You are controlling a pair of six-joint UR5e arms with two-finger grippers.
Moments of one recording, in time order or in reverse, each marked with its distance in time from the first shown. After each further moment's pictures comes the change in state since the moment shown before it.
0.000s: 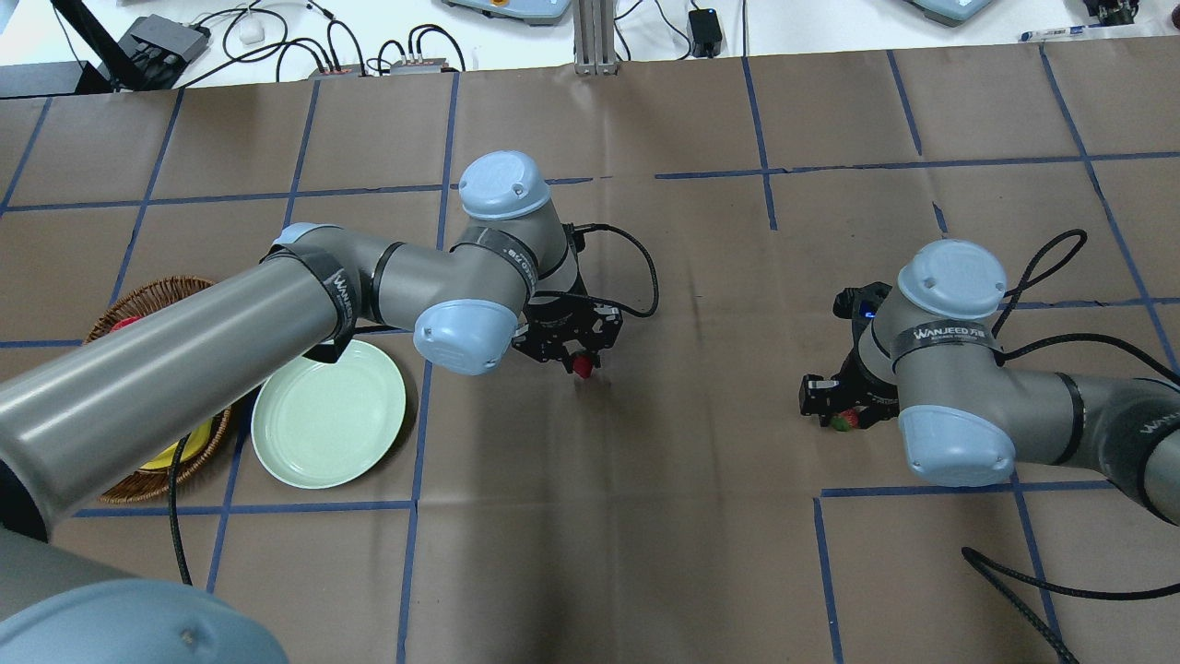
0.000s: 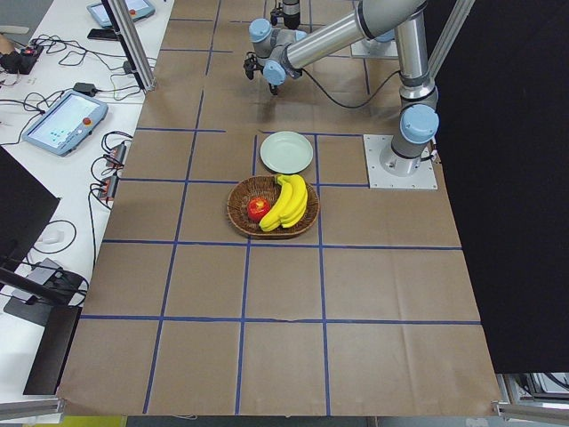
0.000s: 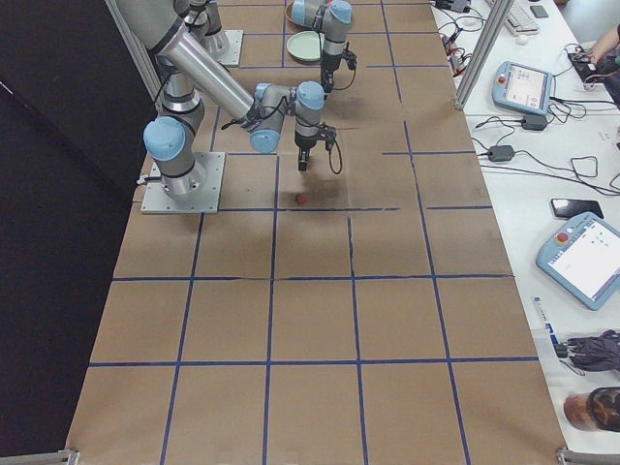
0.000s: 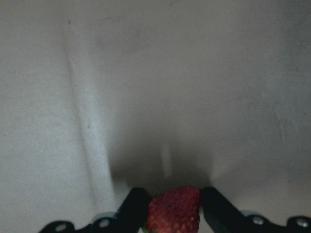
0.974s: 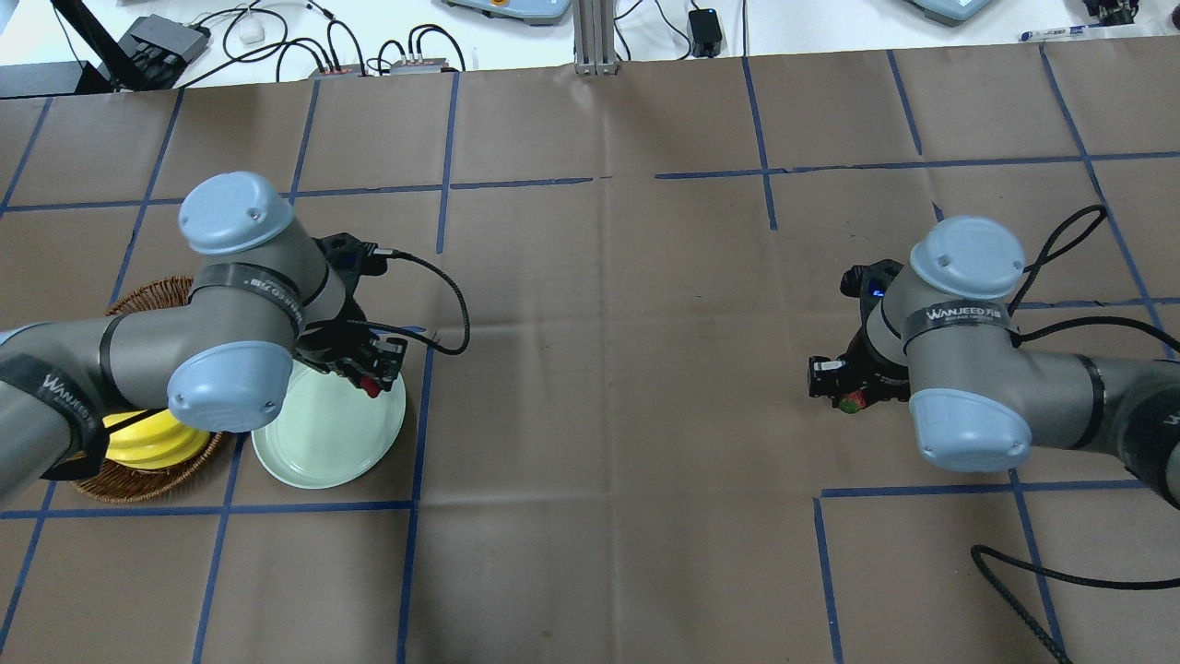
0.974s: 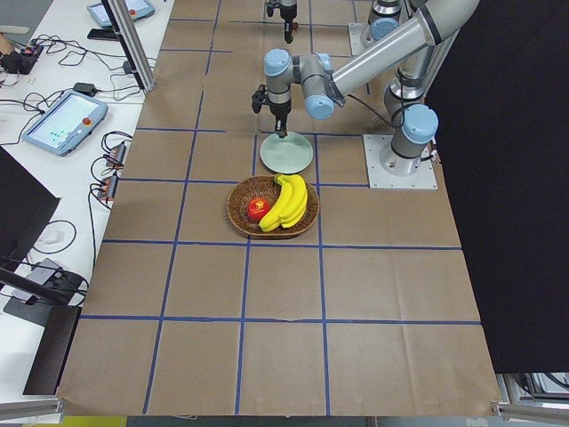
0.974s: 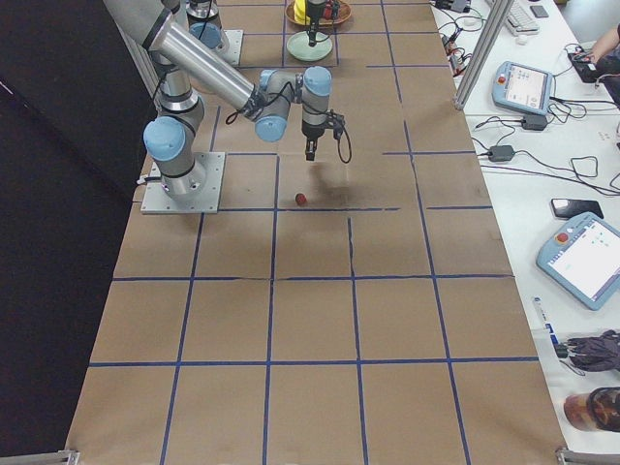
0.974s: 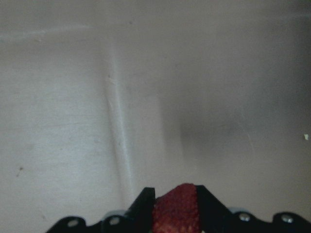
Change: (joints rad) left arm 0.500 0.307 -0.391 0.116 0.197 0.743; right arm 0.023 -0.066 -0.155 0.204 0.019 0.015
